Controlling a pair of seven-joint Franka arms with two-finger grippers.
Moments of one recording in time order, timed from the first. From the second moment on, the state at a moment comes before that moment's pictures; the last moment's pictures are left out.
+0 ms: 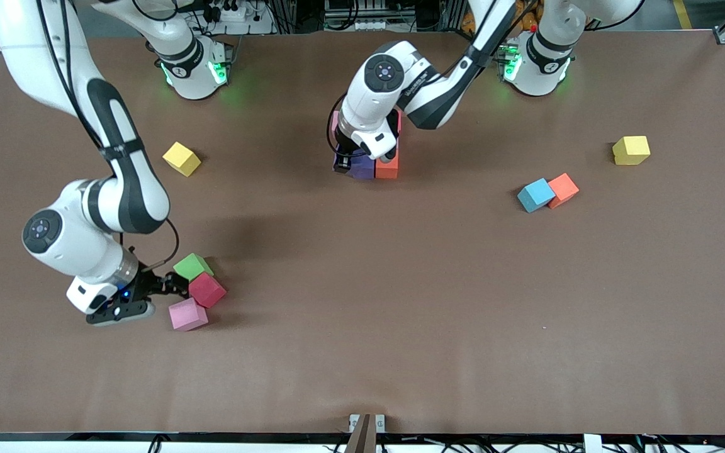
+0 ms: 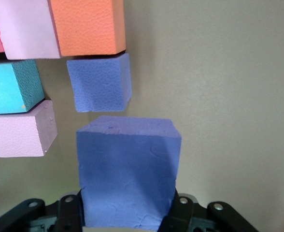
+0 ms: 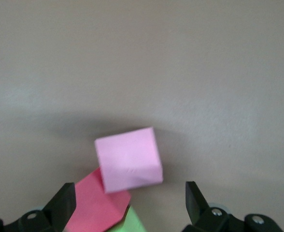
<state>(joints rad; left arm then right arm) -0.93 0.44 -0.08 -1.85 -0.30 2.48 -2.28 0.12 0.61 -0.07 -1.67 0.21 2.45 -0.24</state>
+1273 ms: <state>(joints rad) -1.11 0.59 0.03 -1.78 -0.30 2.48 -2.40 0.15 0.74 -0.06 -1.61 0.21 2.62 -0.06</state>
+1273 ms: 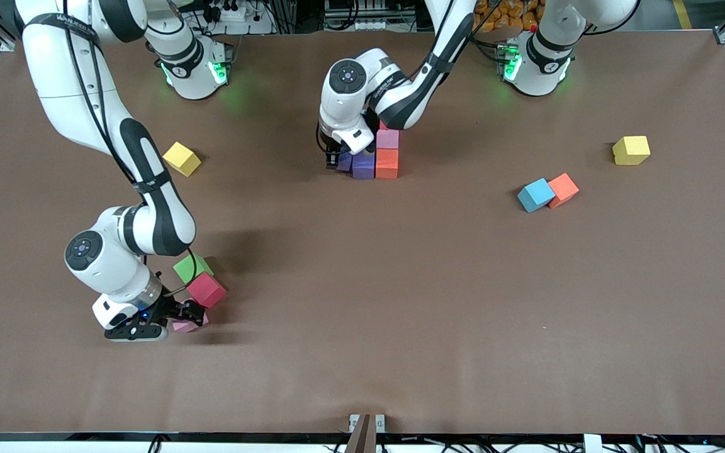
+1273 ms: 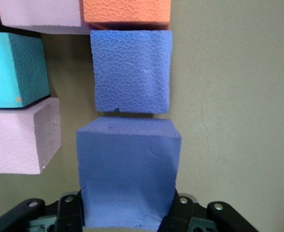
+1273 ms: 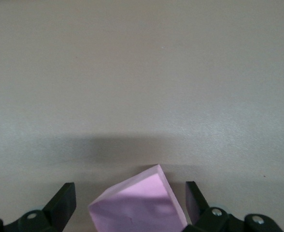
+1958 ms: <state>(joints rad) -1.18 0.65 0.09 -1.75 -0.30 2.48 -2.42 0.14 0.77 -0.05 -1.62 0.21 2.62 -0.33</state>
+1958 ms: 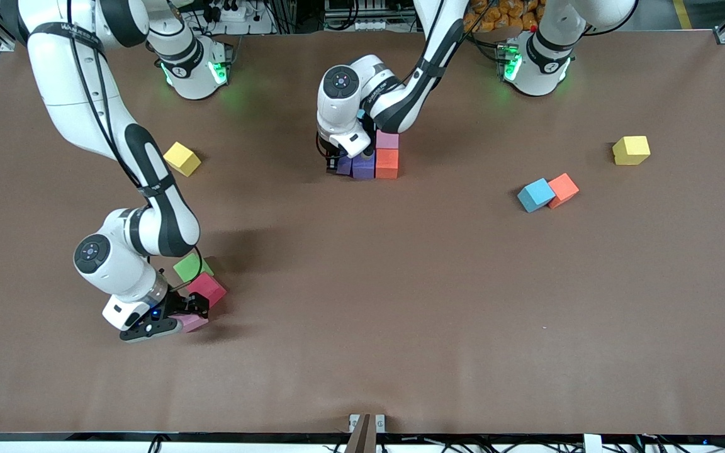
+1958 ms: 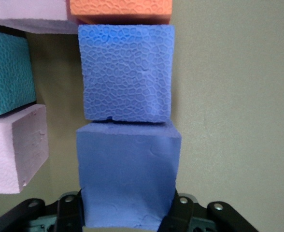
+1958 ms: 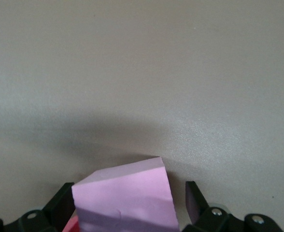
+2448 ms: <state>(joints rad) -1.19 0.66 0.10 -1.74 -0.30 2.46 -2.42 0.14 0.77 -0.05 -1.61 0.21 2.62 -0.38</state>
